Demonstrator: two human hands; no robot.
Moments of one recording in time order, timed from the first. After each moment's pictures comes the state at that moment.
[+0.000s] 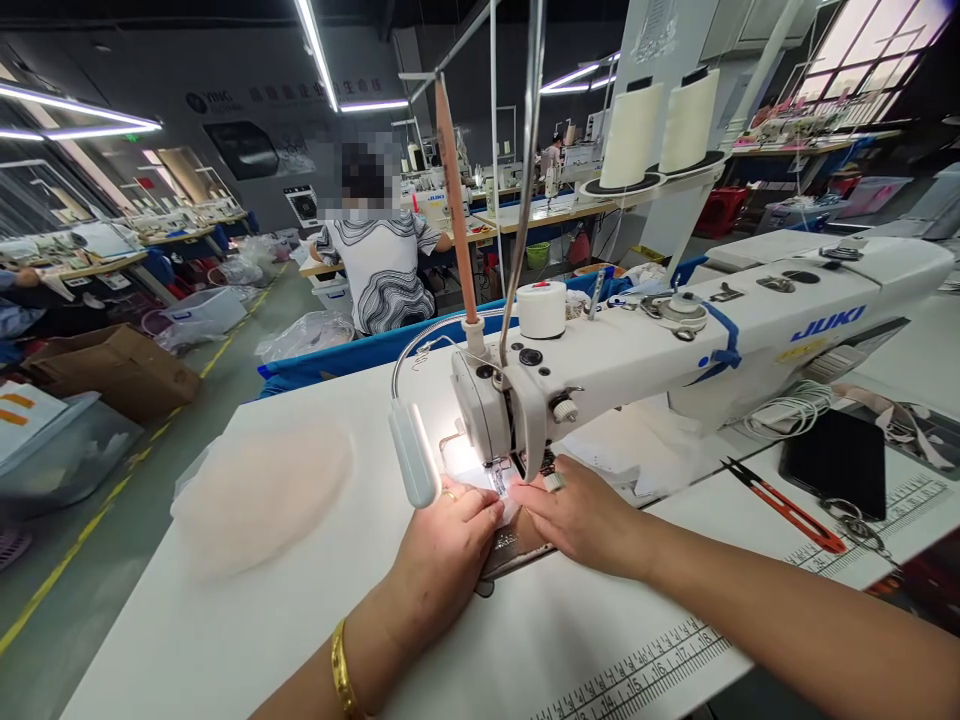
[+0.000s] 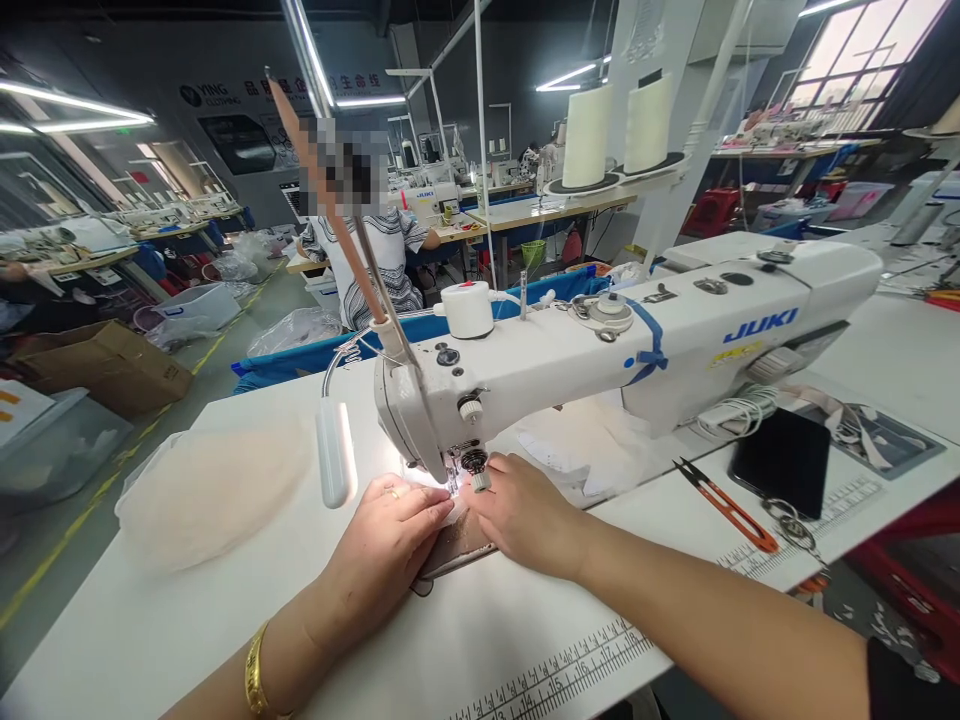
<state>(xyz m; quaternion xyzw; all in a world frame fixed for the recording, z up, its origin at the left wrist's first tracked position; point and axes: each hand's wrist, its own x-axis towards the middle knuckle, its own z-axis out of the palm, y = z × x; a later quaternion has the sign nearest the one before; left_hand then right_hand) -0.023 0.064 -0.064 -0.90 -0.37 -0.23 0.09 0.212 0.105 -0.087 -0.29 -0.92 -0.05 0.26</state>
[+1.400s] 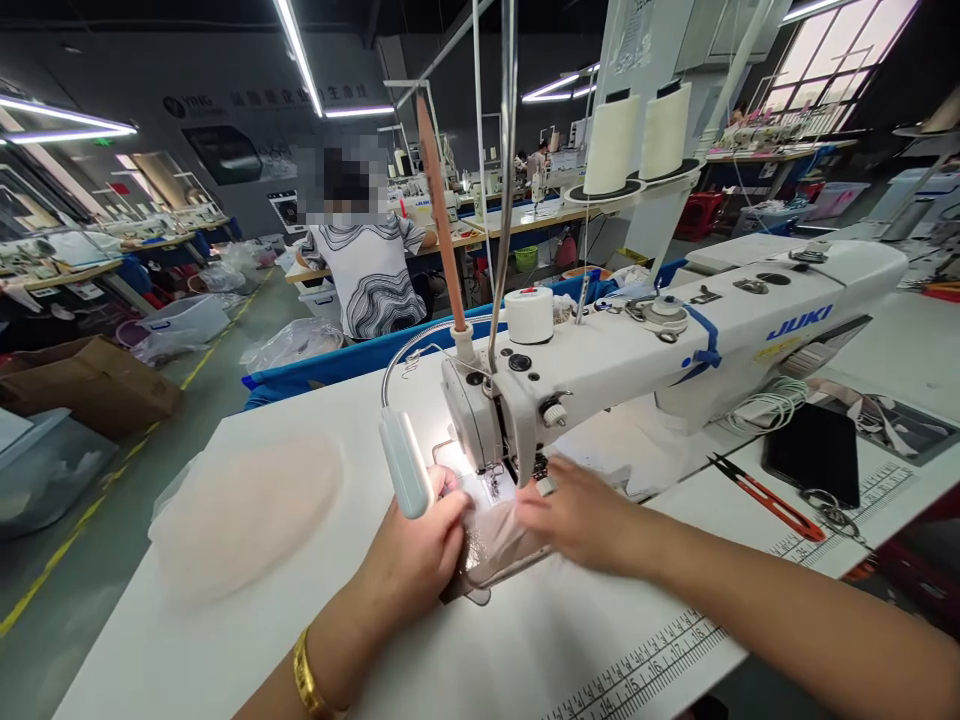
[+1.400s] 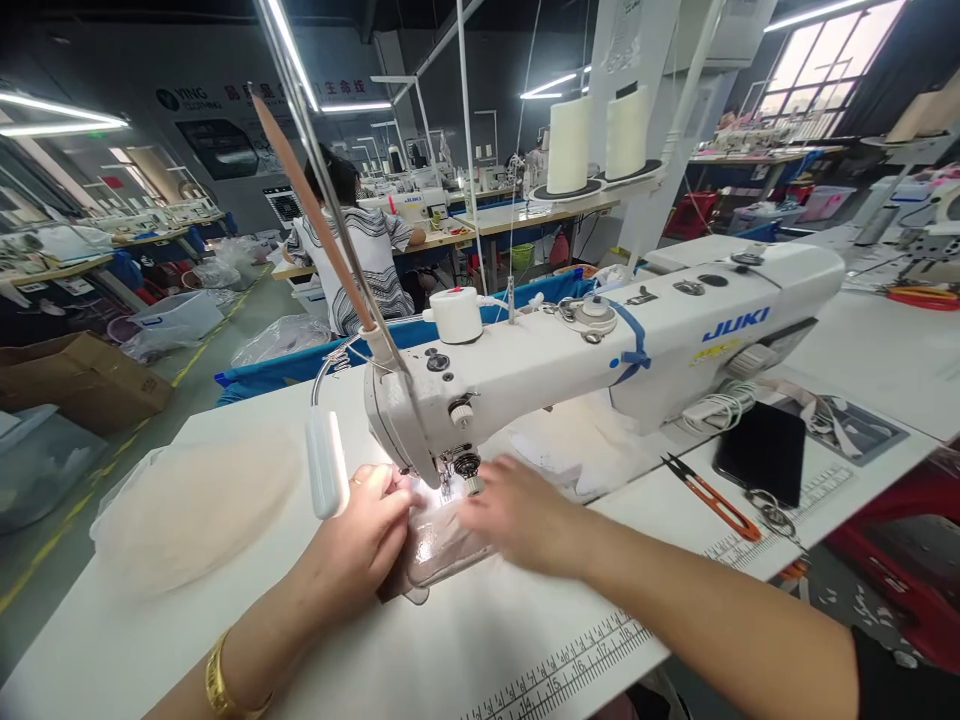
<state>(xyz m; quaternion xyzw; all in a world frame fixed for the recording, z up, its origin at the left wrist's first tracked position) -0.043 0.073 -0.050 -0.87 -0.42 -0.25 0.01 0.224 0.108 -0.068 -0.24 -0.95 -0.03 0.18</state>
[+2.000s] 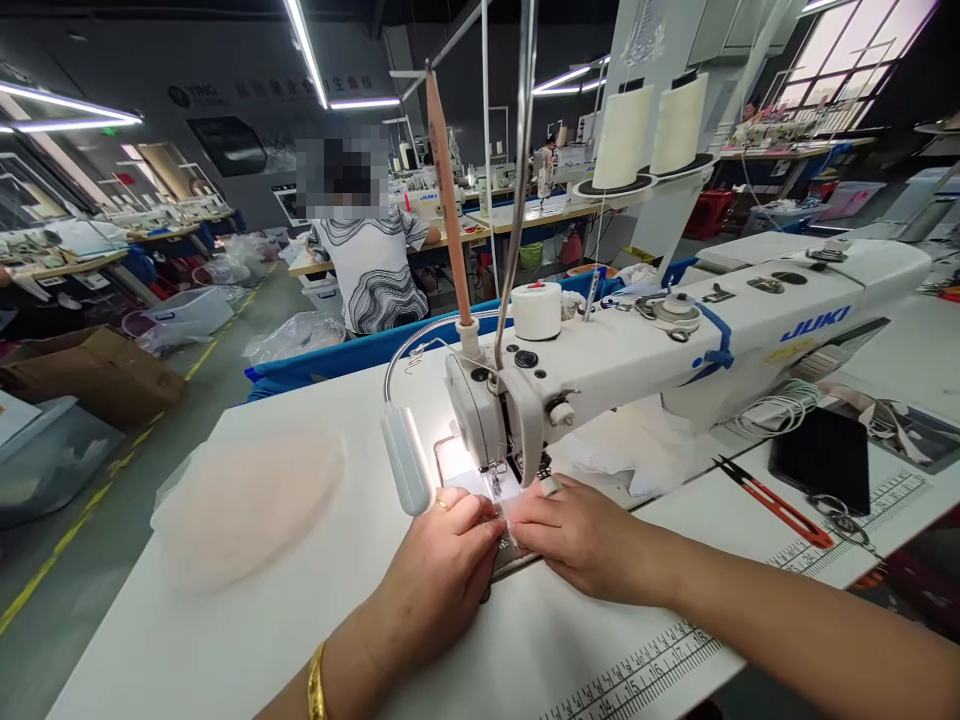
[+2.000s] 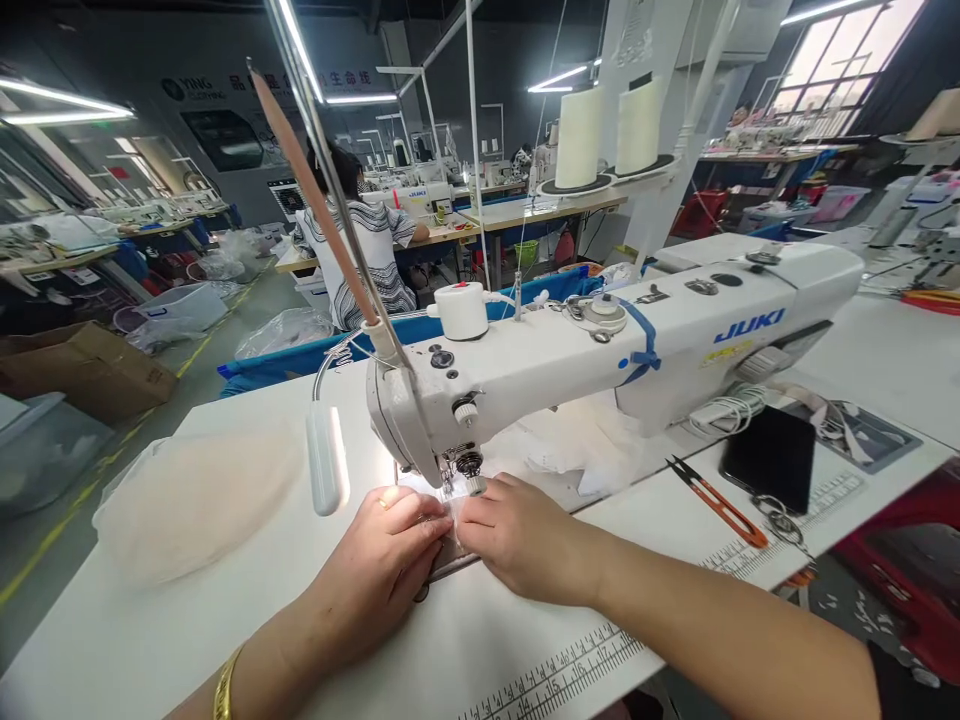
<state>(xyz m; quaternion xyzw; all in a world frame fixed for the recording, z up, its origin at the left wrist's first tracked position) -0.021 0.053 -0.053 -0.90 -0.35 -0.26 -0.04 0.220 0.094 -0.080 -0.19 -0.95 0.00 0.23</state>
